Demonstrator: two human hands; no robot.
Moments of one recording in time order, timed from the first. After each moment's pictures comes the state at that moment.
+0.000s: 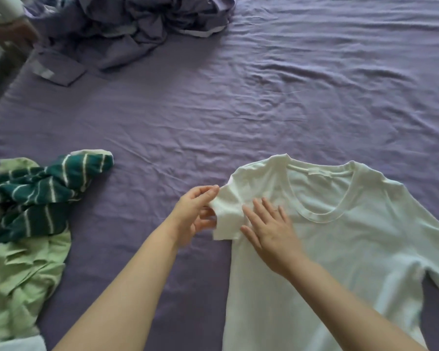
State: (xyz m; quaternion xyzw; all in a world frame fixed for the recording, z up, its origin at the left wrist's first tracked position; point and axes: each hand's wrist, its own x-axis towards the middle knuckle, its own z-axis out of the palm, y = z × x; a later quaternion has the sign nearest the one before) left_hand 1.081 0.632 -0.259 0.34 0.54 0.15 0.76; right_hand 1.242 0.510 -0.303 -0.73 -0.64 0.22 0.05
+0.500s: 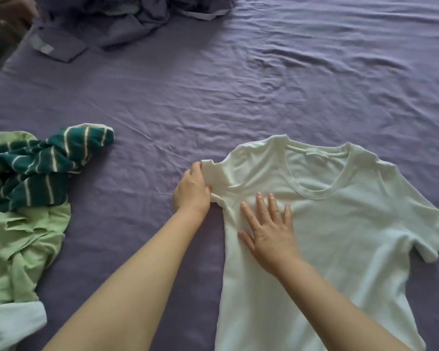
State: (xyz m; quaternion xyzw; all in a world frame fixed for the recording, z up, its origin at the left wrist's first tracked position) left_hand 1.087 0.610 -0.283 0.71 0.65 0.02 0.26; right_hand 1.215 0.464 -0.319 -0.75 -0.63 0.17 -0.05
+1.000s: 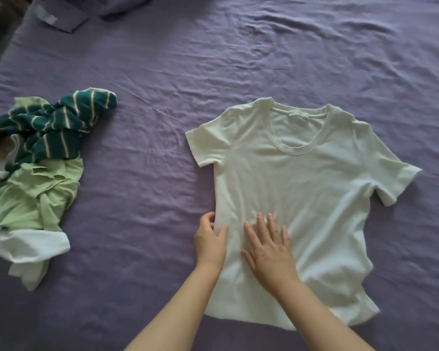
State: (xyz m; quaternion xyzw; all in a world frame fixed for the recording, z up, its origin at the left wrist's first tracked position) left_hand 1.068 0.390 -0.278 0.51 0.71 0.14 0.46; right_hand 1.188 0.311 -0.295 -0.74 -0.62 0.27 -0.06
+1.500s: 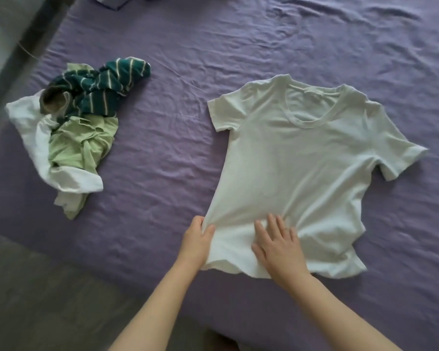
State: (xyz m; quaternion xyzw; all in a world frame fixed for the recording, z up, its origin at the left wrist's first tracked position) left_hand 0.995 0.300 -0.241 0.51 0.71 0.06 0.47; right_hand 1.182 0.226 -0.278 -0.70 -0.65 0.29 -0.08
